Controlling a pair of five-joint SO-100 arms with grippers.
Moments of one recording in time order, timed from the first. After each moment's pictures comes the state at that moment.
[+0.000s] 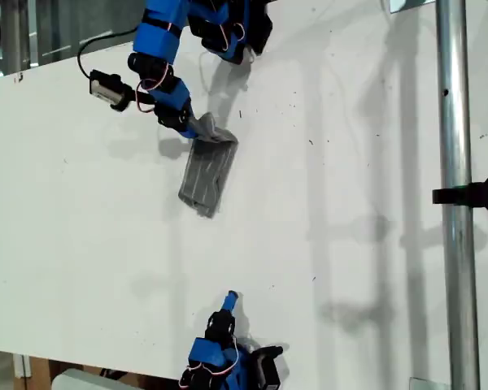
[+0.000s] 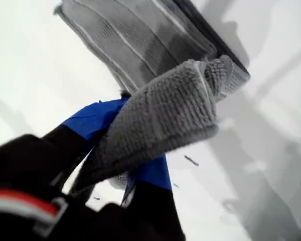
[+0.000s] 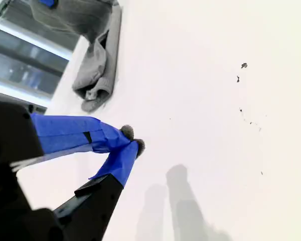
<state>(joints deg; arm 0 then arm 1) -9.1 198.6 177.8 68.4 -67.3 23.9 122.6 122.0 66.2 70.7</state>
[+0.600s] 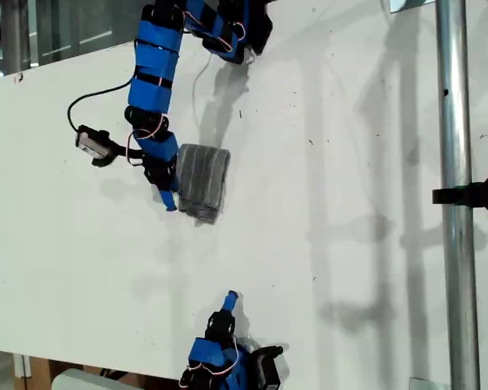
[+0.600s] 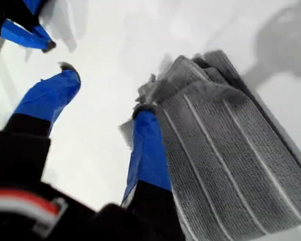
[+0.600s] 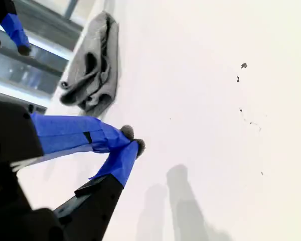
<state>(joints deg) -9.1 198.6 178.1 68.4 -67.3 21.4 92.6 96.1 41.4 63.2</state>
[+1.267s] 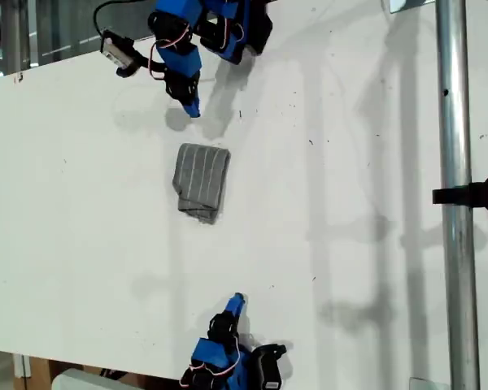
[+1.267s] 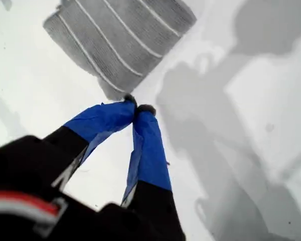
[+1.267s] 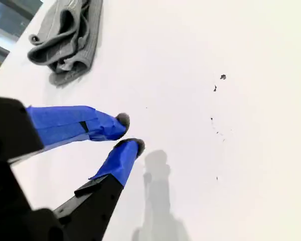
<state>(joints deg) -4.9 198.6 178.1 73.5 -84.4 28.8 165.8 153.0 66.9 67.9</state>
